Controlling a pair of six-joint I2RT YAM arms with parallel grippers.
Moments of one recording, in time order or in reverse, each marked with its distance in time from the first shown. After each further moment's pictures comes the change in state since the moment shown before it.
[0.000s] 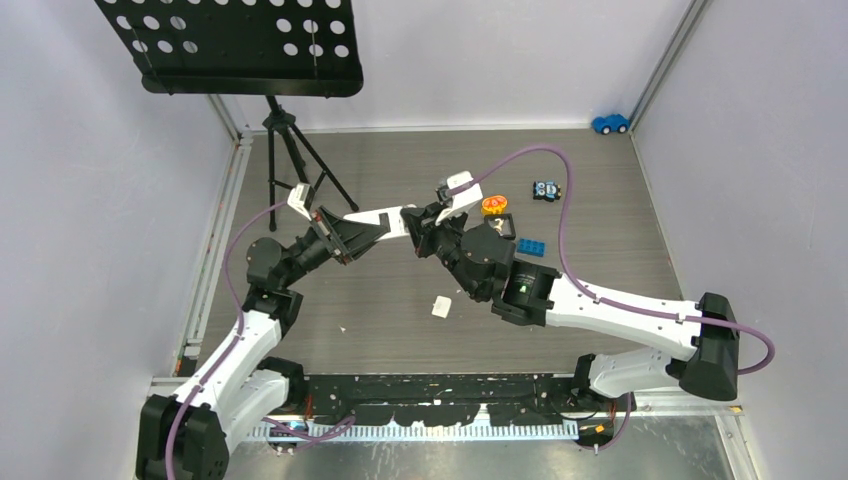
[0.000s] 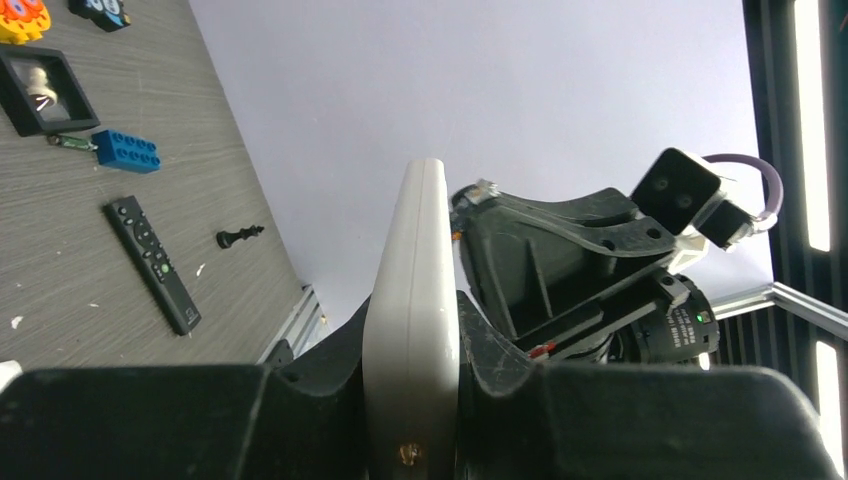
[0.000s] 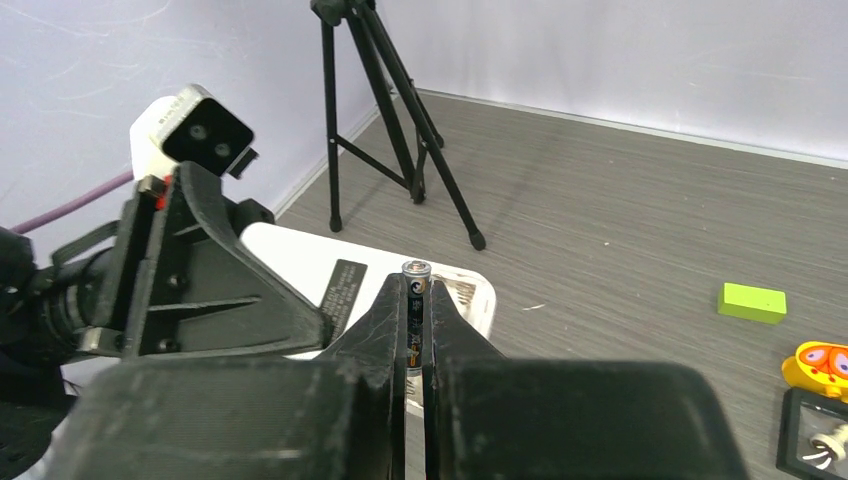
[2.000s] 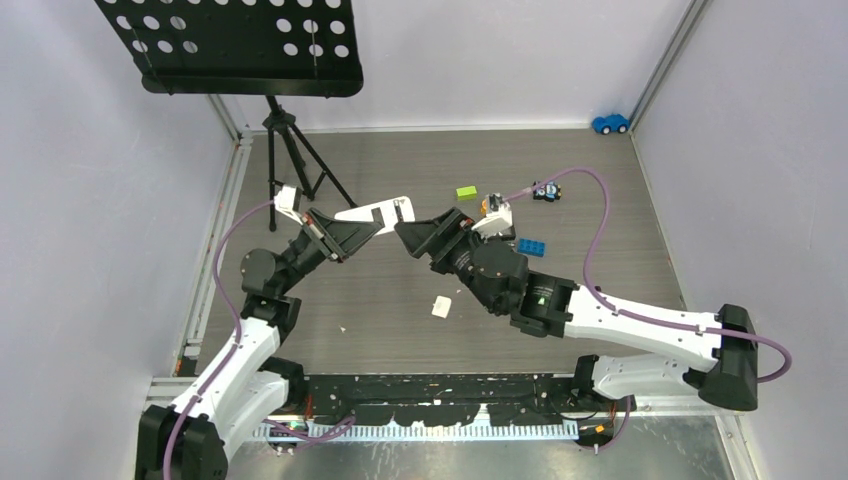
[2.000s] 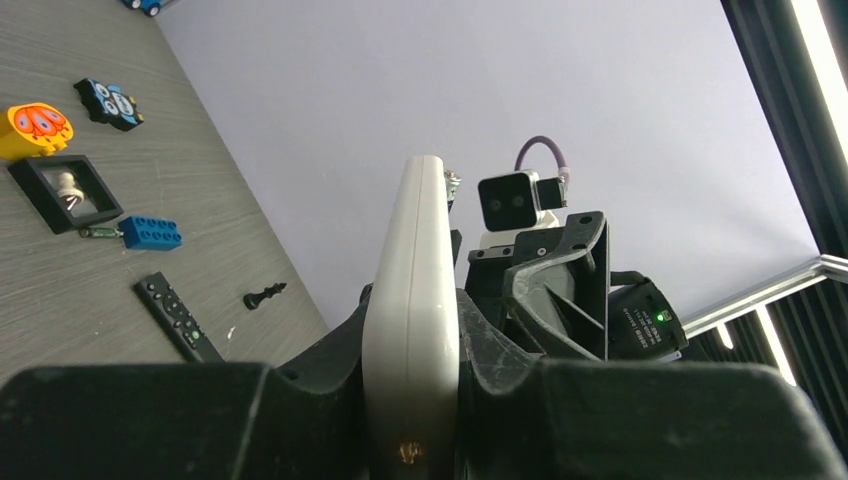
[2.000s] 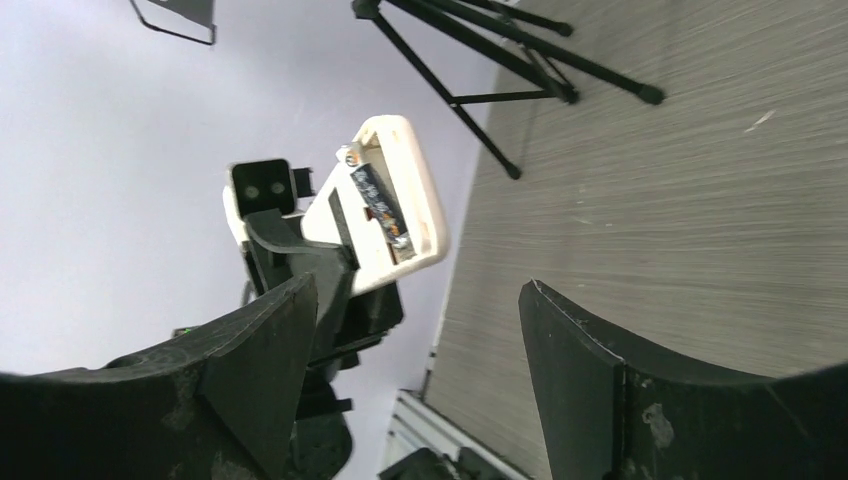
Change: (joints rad) left arm 0.000 -0.051 -0.029 0.099 -0.085 0.095; right arm 0.007 -0.130 -0.130 -0.120 0.008 0.835
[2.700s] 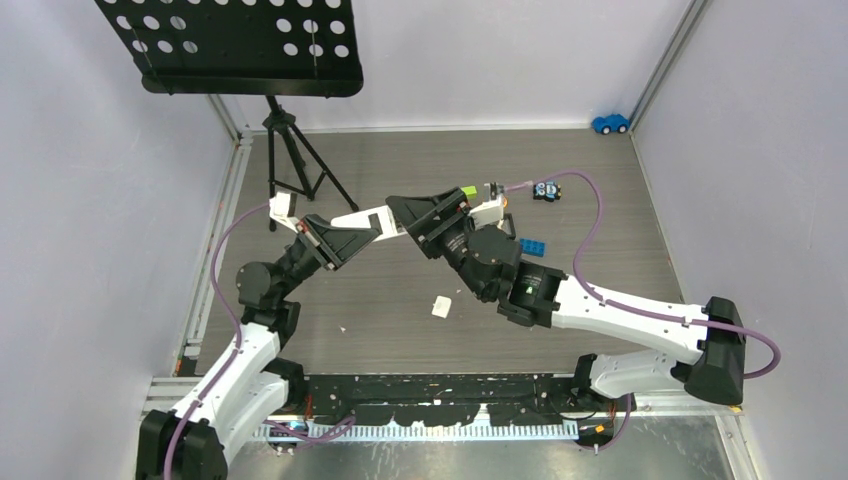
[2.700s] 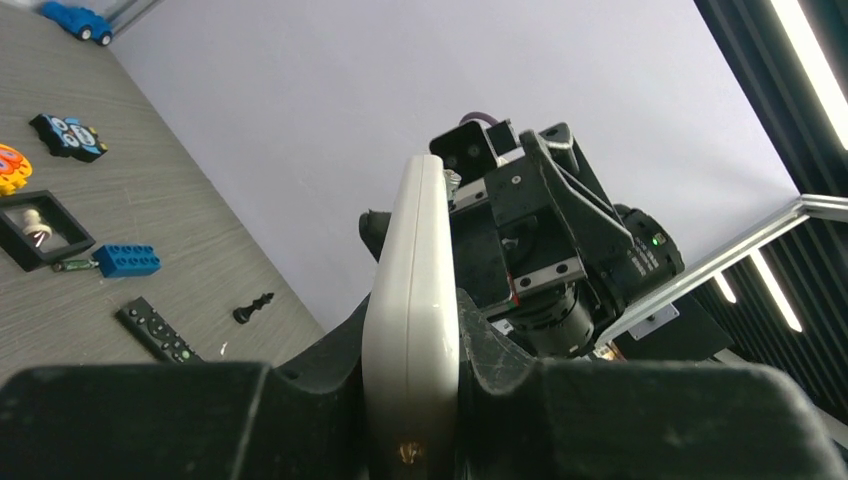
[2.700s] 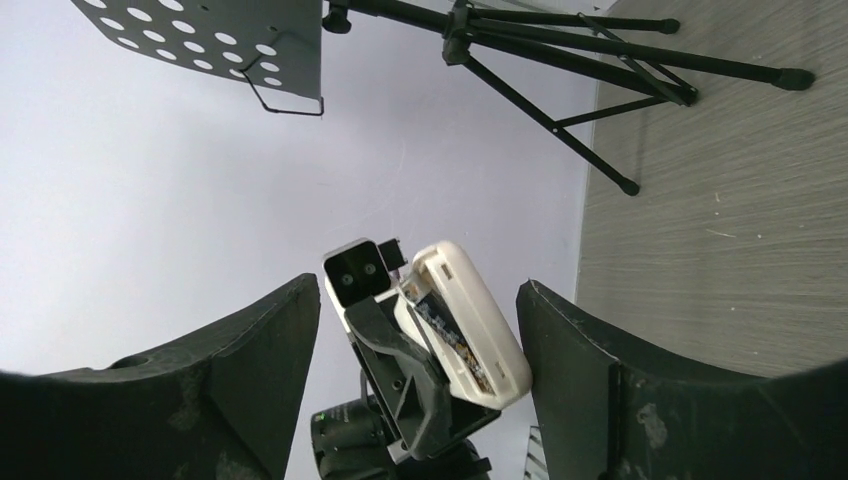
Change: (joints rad) left arm 0.000 -0.032 -0.048 0.136 0.021 0.000; right arm -0.024 0.090 0.069 0.132 -0.005 0.209
